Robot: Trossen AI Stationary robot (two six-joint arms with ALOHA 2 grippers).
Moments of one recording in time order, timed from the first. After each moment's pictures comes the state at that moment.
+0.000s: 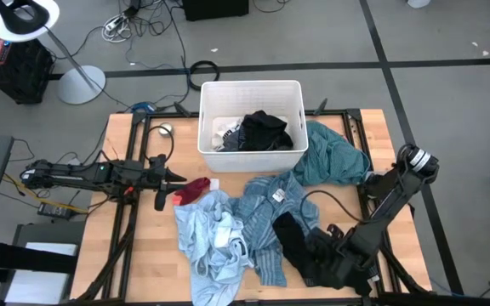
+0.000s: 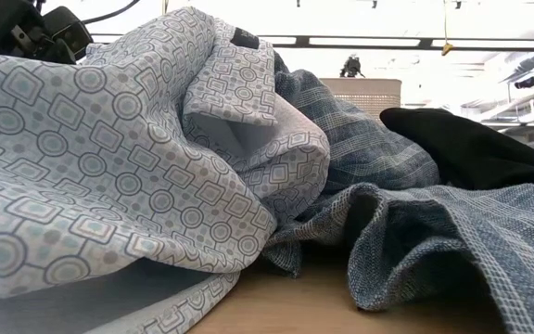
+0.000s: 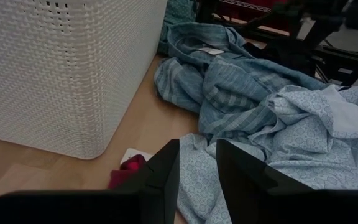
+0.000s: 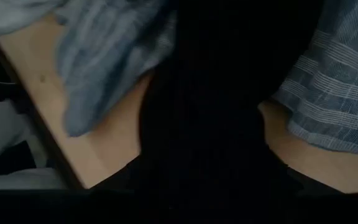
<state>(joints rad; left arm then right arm) -0.08 0.31 0.27 -0.32 -0.13 -0.27 0.88 1.63 1.11 -0.76 0.36 1.53</state>
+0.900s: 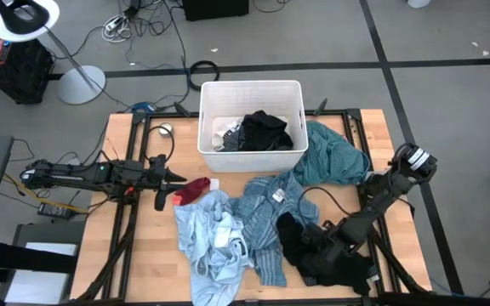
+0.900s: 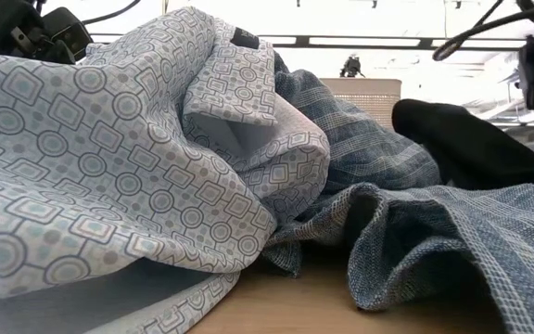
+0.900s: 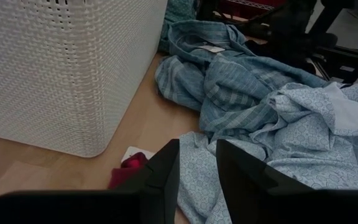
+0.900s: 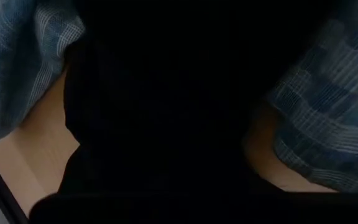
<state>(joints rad) -0.08 0.31 0.27 -0.33 -0.13 -0.27 0.79 1.63 0.86 -0.48 0.21 1.45</state>
